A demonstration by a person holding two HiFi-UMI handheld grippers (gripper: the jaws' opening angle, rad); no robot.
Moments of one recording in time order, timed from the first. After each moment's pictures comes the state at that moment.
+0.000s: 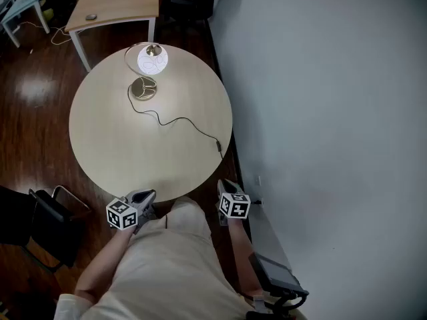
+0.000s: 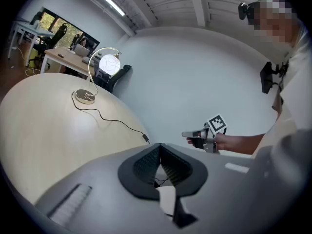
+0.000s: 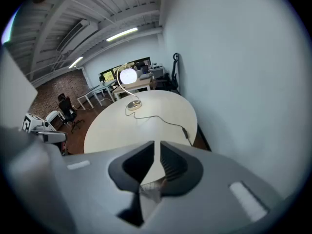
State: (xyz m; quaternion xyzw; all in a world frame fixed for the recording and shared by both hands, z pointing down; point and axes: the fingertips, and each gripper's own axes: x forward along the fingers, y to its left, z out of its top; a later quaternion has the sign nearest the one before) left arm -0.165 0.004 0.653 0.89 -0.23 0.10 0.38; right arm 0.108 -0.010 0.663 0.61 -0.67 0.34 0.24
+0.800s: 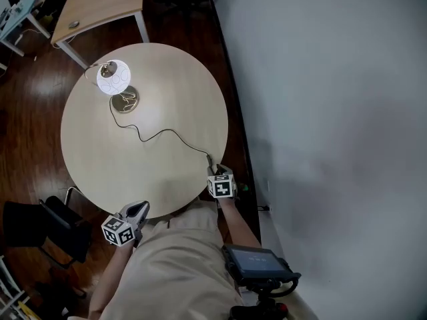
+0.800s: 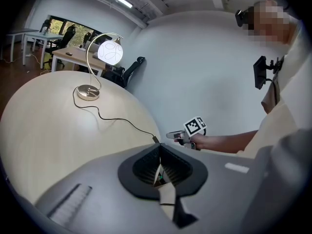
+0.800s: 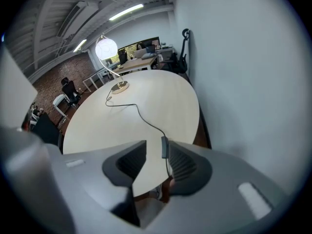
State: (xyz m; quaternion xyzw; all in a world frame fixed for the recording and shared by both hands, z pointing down) left arm -0.074 -0.063 0.666 0.84 -0.32 0.16 0.41; right arm 0.200 -0.166 0.812 0.52 -0.70 0.36 0.34
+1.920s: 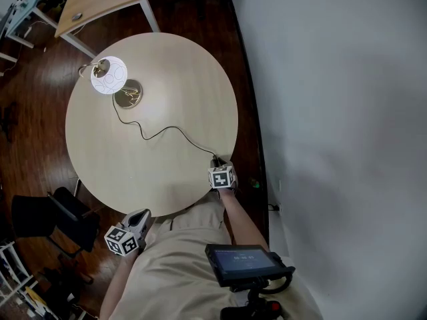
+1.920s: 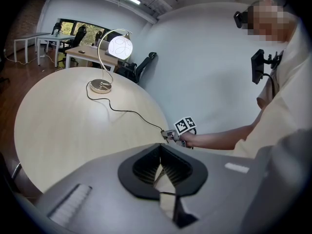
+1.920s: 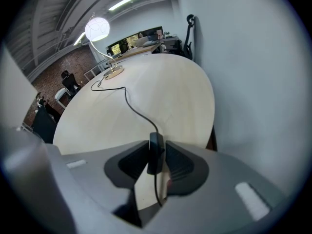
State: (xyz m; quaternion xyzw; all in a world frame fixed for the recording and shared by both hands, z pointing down) left arm -0.081 -0.037 0.682 0.79 -0.38 0.20 0.43; right arm 0.186 -0.193 0.898 0.48 -0.70 0.38 0.37
